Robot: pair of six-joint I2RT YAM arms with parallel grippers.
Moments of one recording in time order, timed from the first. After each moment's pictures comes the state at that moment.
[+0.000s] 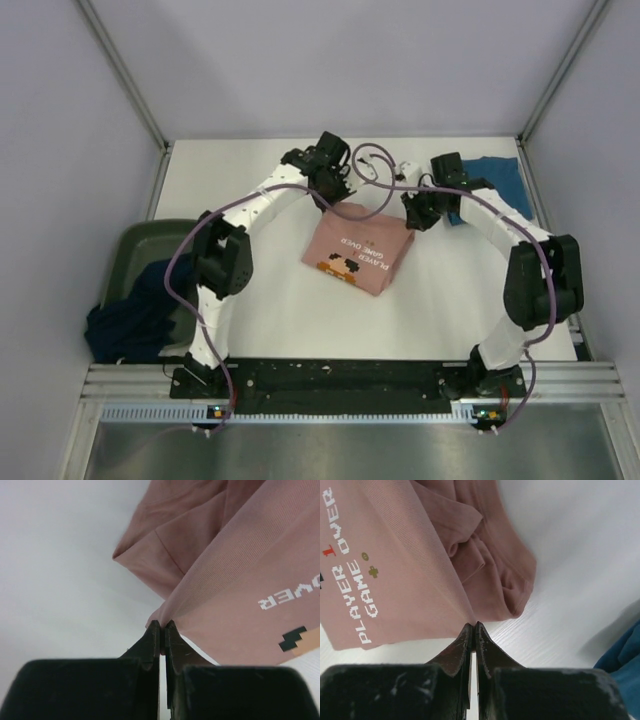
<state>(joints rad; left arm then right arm) -0.58 2.09 1.95 -0.90 0.12 0.60 0.24 1.63 1.23 -0.60 -0.38 -0.44</state>
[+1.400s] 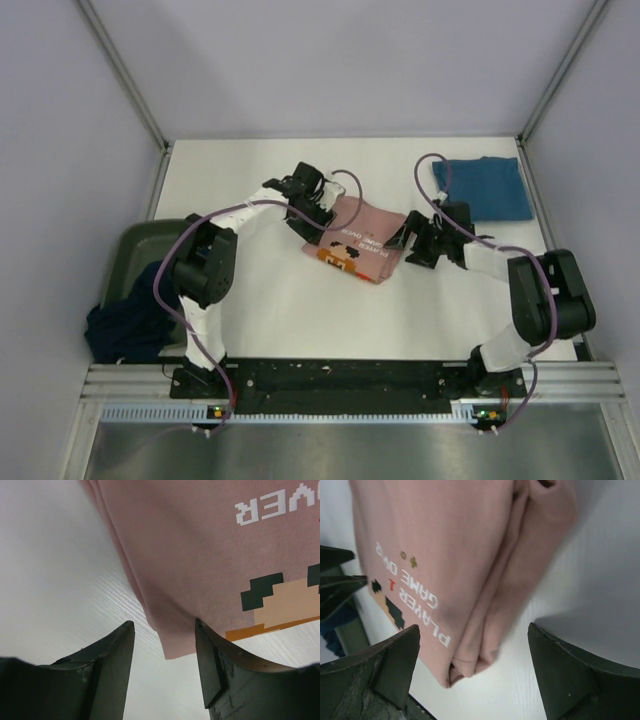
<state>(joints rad) -0.51 1.96 1.49 -0.64 0.13 0.24 0.19 1.54 0.70 -0.01 -0.43 0.66</state>
